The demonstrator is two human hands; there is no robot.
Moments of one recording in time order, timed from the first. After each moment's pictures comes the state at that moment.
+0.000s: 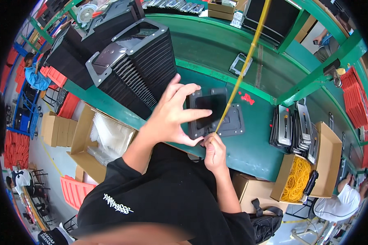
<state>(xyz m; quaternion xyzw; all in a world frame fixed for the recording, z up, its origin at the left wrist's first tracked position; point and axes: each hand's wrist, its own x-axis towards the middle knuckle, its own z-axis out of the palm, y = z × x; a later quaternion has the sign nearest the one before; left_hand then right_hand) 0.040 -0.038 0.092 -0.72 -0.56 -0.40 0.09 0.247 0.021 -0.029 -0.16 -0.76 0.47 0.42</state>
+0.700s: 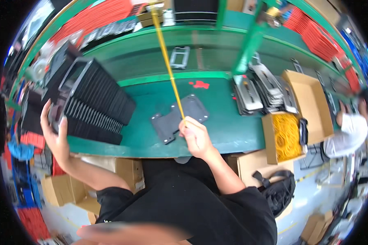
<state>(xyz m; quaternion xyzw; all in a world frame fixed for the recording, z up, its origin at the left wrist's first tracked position) -0.084 -0.125 0.171 -0.50 -0.68 -0.53 0.12 0.262 0.046 0.014 -0.18 -0.73 0.49 0.45</state>
